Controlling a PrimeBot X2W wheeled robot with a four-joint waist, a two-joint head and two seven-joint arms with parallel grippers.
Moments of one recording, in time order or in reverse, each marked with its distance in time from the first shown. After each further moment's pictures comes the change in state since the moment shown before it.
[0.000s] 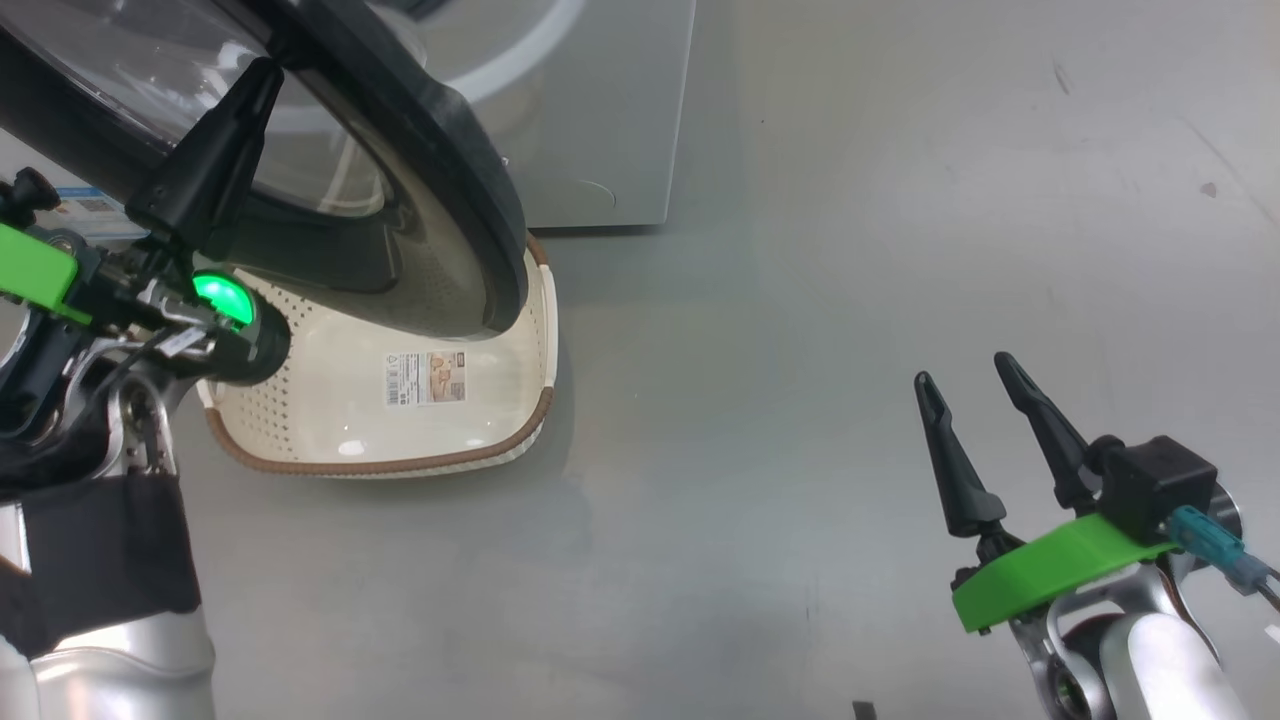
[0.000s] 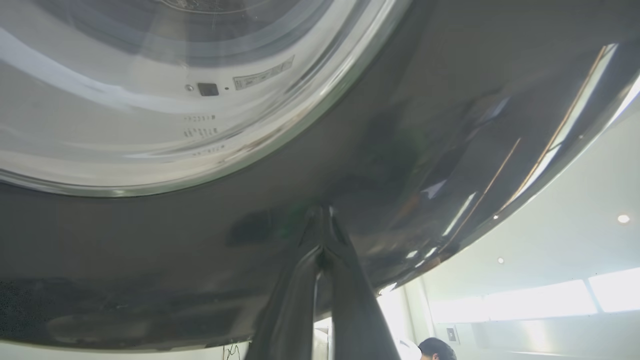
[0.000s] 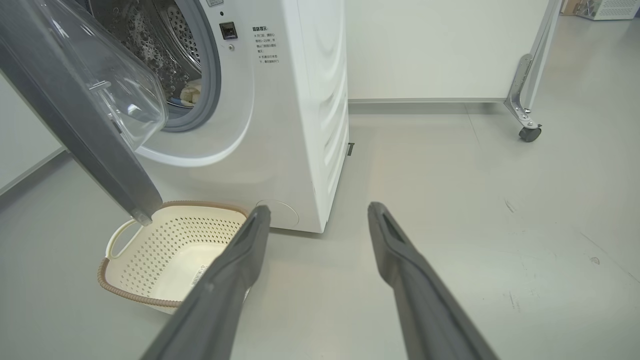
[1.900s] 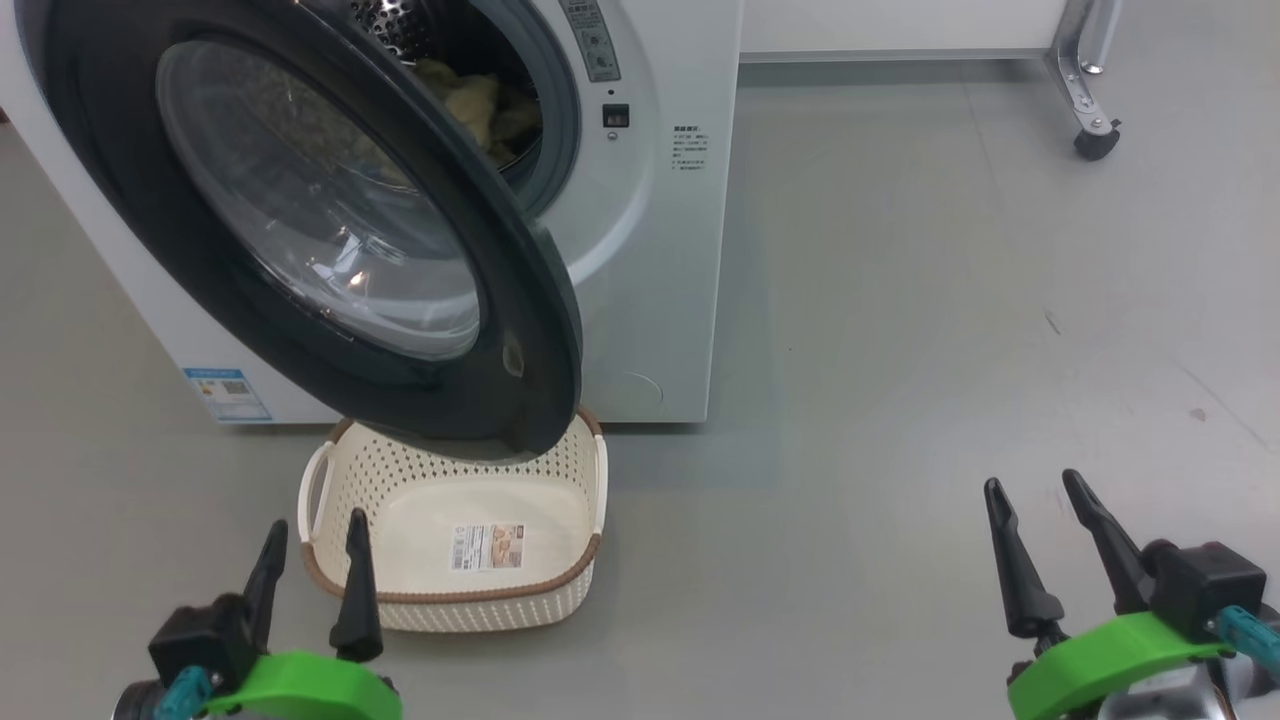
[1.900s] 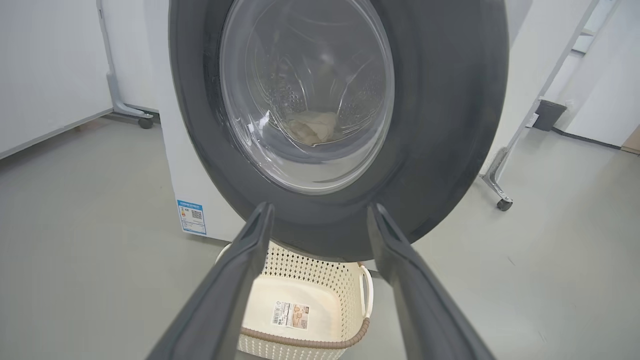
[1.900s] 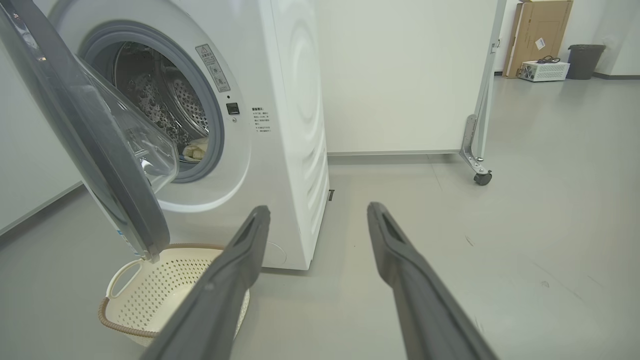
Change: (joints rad) left arm 0.598 0.200 -0.499 -0.018 1.184 0.164 -0.886; right arm 0.176 0.008 -0.105 0.007 0.004 0.000 -0.005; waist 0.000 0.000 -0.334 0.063
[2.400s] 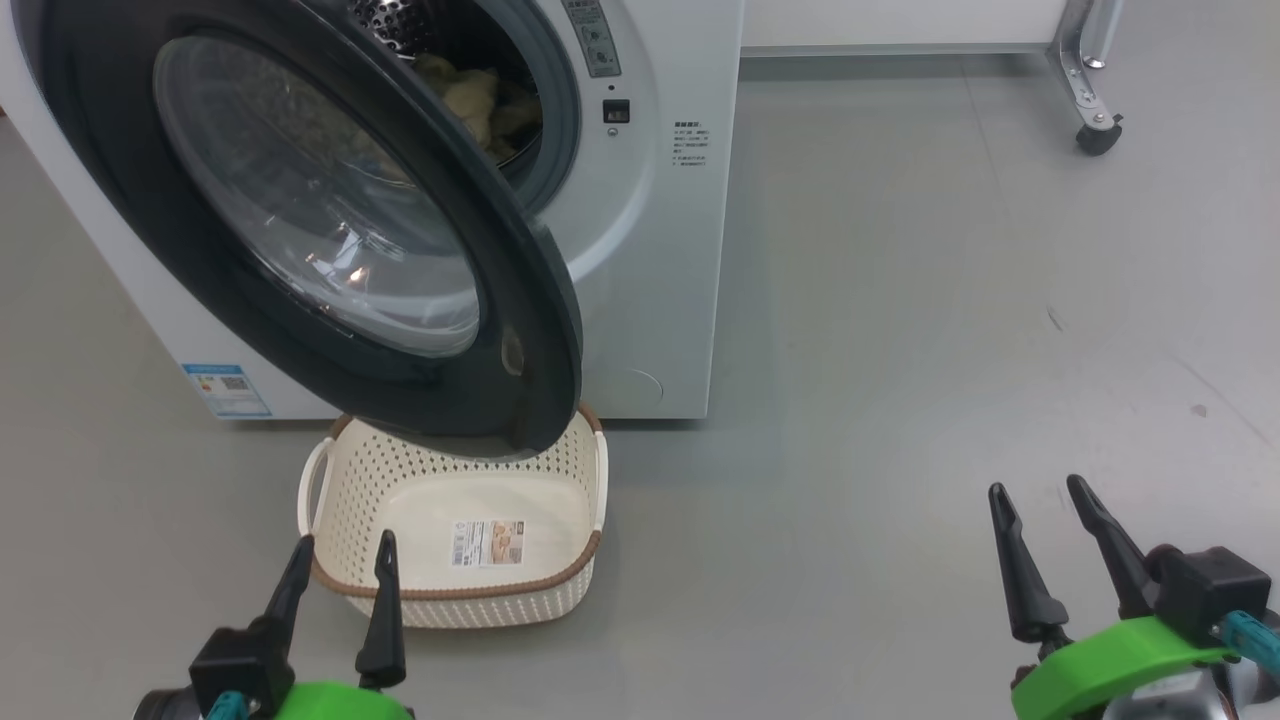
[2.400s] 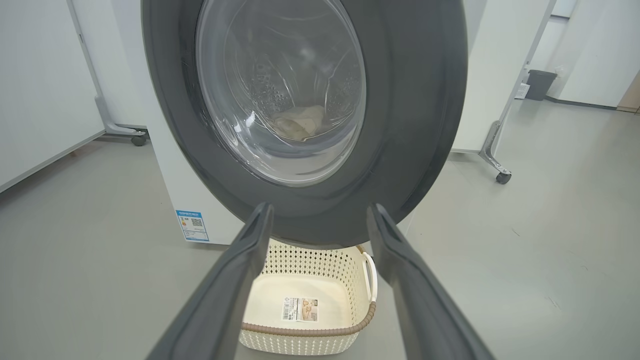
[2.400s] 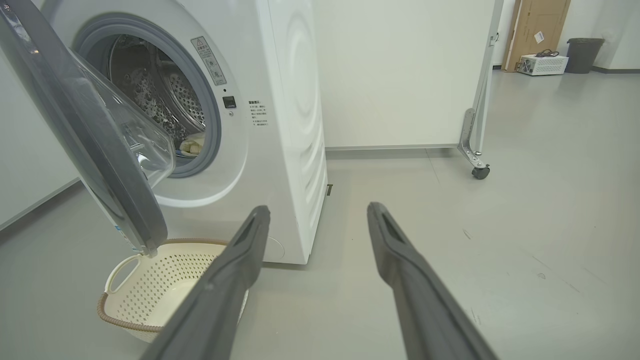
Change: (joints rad) left arm 0.040 0.019 -0.063 -0.032 0.119 0.076 -0.013; right arm 0.019 0.000 -0.007 -0.011 0.000 0.000 0.008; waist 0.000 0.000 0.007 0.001
